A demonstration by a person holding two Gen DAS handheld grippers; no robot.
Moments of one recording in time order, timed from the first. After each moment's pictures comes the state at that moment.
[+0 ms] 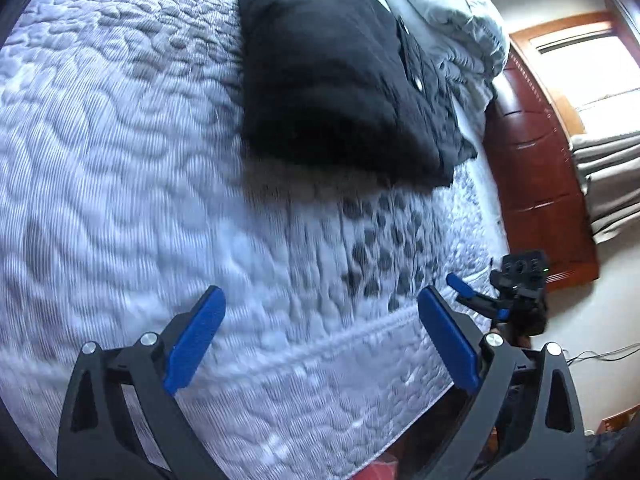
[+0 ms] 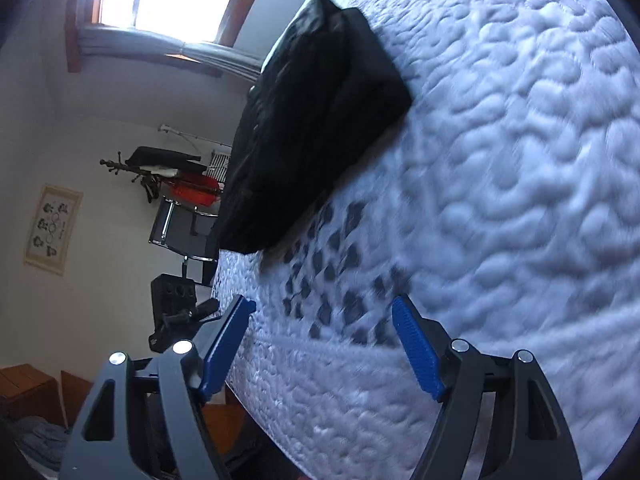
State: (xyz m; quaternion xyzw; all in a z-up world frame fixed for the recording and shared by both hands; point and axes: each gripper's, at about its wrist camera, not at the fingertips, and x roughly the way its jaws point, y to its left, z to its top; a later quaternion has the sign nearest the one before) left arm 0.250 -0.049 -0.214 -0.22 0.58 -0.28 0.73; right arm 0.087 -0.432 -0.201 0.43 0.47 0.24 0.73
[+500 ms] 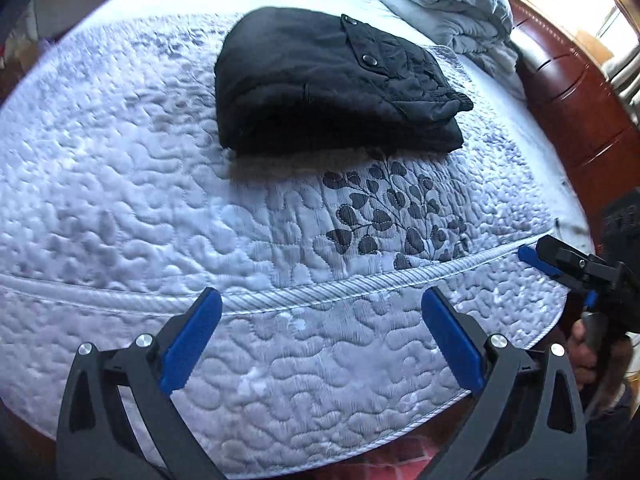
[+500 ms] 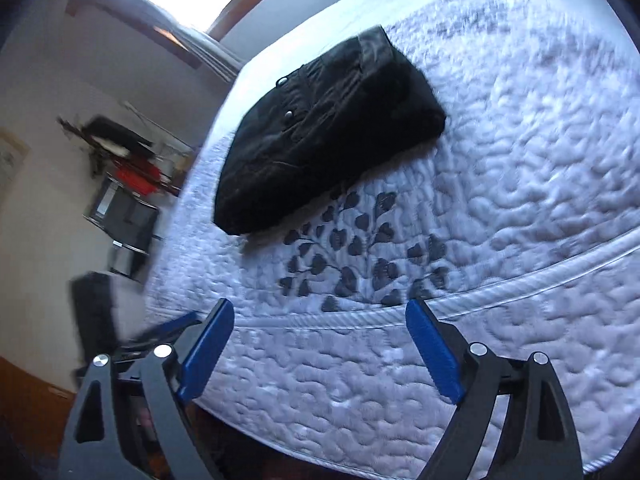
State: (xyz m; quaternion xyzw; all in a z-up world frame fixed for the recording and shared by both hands) left arm 0.175 -0.092 -0.152 -0.05 0.54 -0.19 0.82; right arm 0.061 -0.357 -0.115 0.26 0.48 0.11 0.83
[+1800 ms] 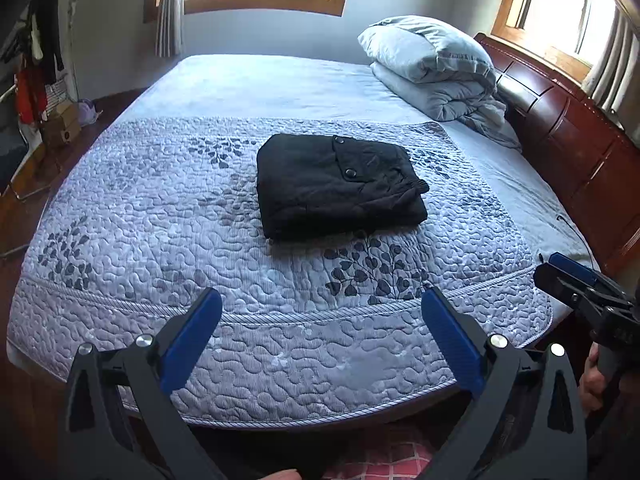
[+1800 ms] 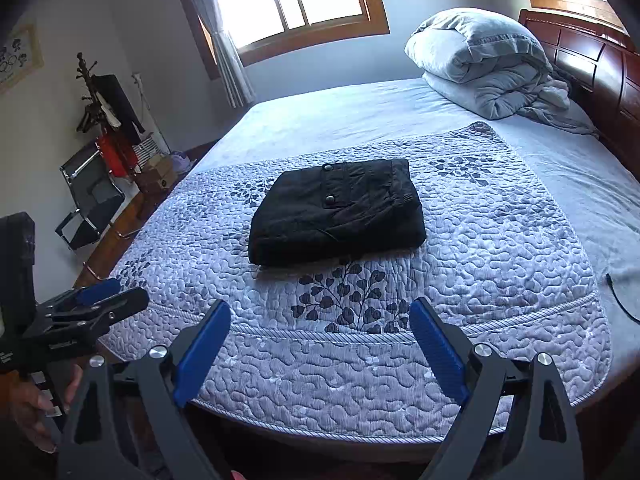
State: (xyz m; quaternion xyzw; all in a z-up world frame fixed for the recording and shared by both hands) left arm 0.080 -0.081 -0.004 -0.02 0.41 -0.14 0.90; right arm -0.020 -0.311 0.035 0.12 0.39 0.07 0.91
